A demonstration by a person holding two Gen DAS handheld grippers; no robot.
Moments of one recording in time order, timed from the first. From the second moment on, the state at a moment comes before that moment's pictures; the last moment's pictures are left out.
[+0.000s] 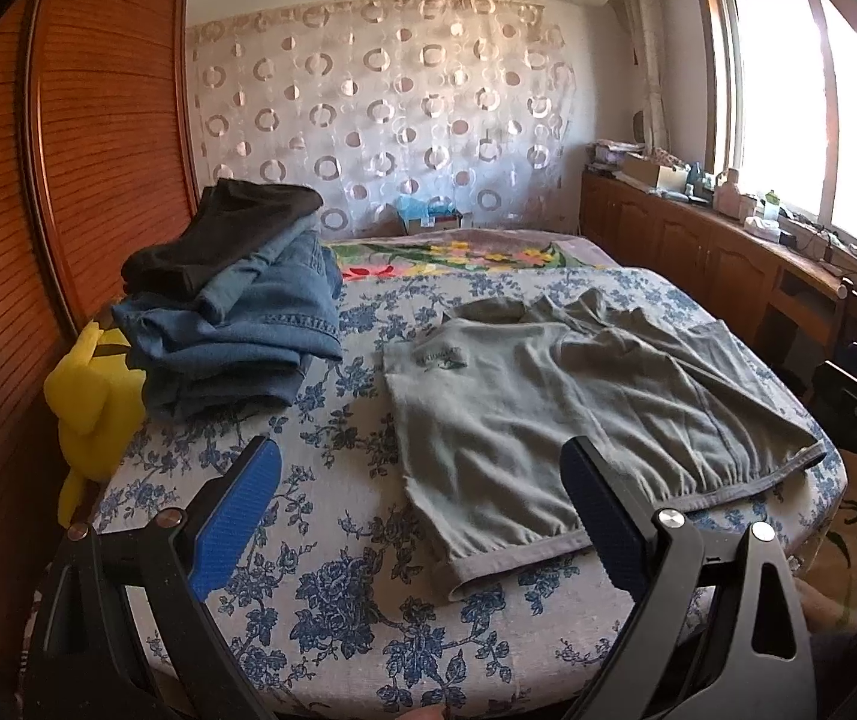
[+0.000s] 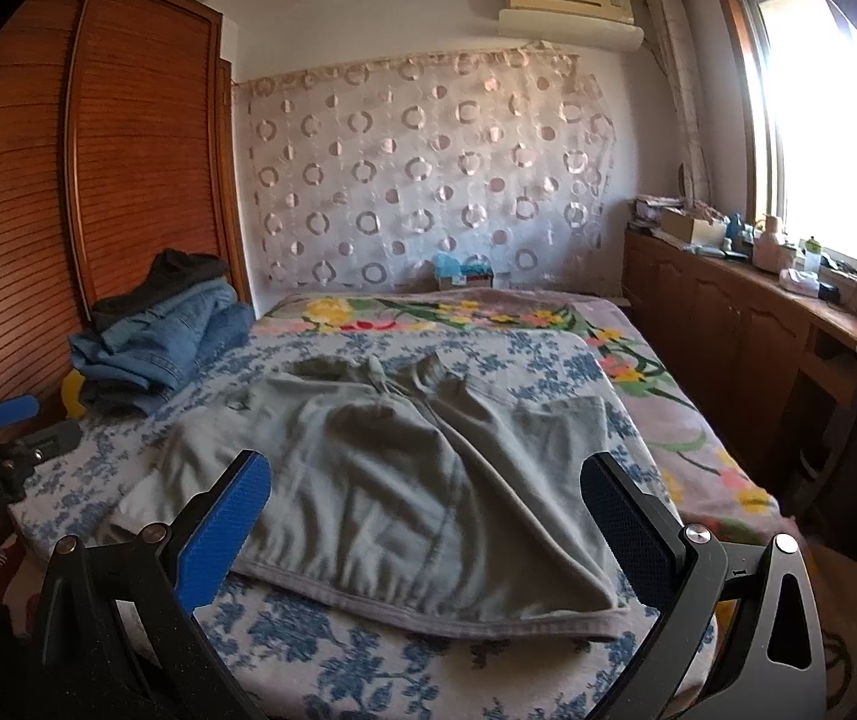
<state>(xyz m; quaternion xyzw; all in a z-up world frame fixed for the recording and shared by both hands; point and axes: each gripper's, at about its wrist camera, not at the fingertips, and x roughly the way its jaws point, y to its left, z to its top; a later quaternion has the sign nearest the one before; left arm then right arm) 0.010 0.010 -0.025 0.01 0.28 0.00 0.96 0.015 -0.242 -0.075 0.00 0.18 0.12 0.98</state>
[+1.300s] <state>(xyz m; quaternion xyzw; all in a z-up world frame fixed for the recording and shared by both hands) 0.052 0.018 -0.108 0.01 0.40 -0.06 0.91 -0.025 -0.310 -0.059 0.02 0.33 0.09 0.94</state>
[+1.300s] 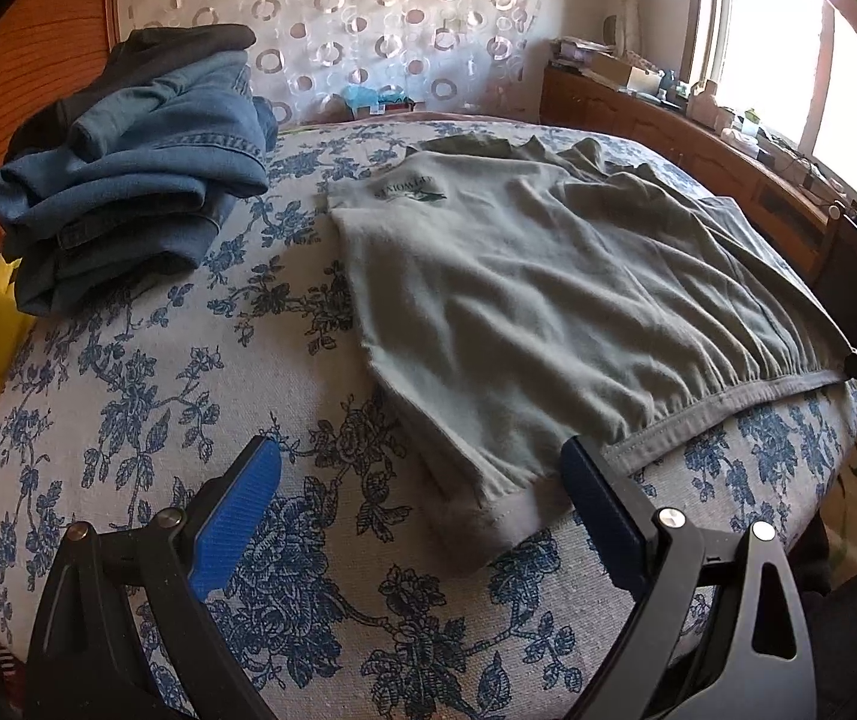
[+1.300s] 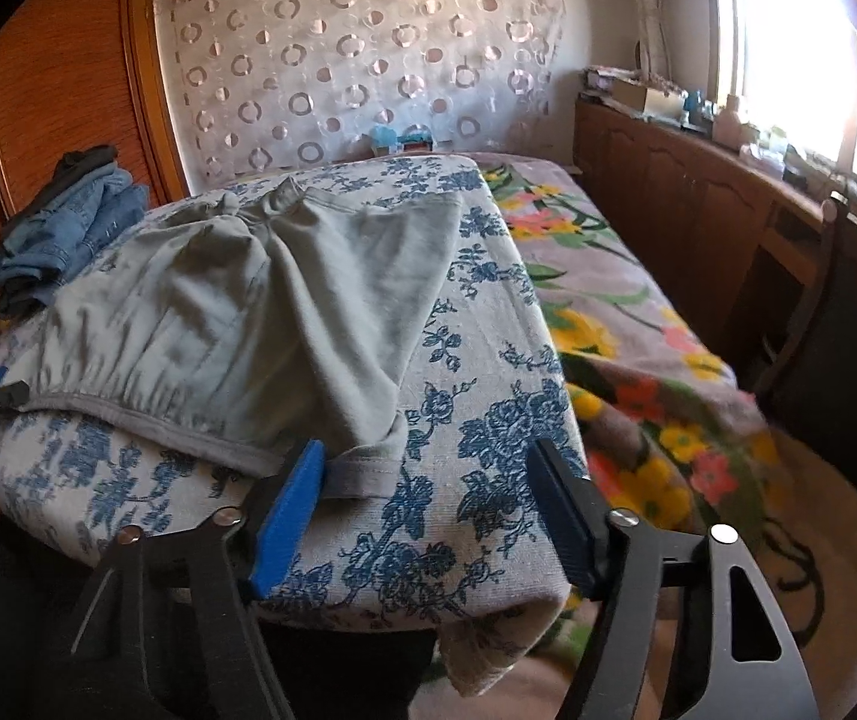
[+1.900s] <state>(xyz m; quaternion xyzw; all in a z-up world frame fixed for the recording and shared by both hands) 0.048 0.031 -0.103 -0.01 0.40 -0.12 0.91 -0.070 -0.324 -0.017 0.01 0.31 0.13 0.94</state>
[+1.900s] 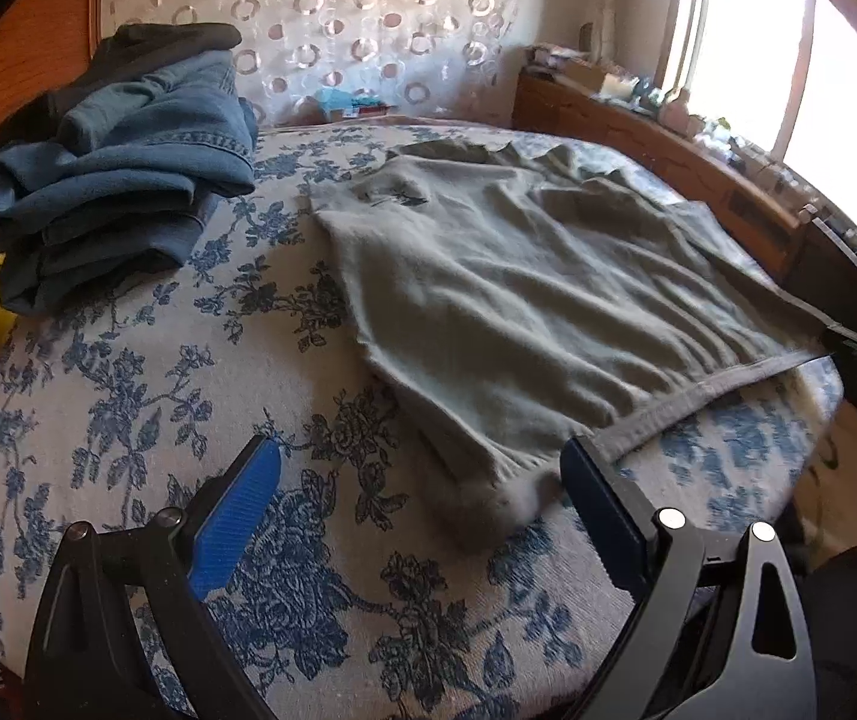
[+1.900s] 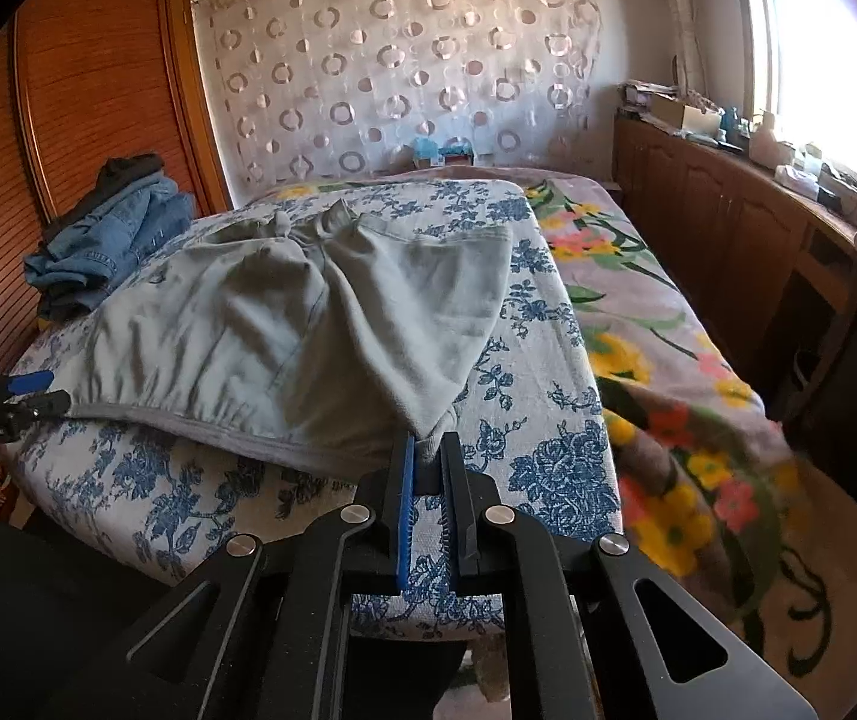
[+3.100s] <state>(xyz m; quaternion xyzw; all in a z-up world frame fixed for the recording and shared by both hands) 0.028 0.048 -0.061 -0.01 0.37 -0.12 0.92 0.001 -0.303 -0.003 0.00 0.33 0.16 0.93</state>
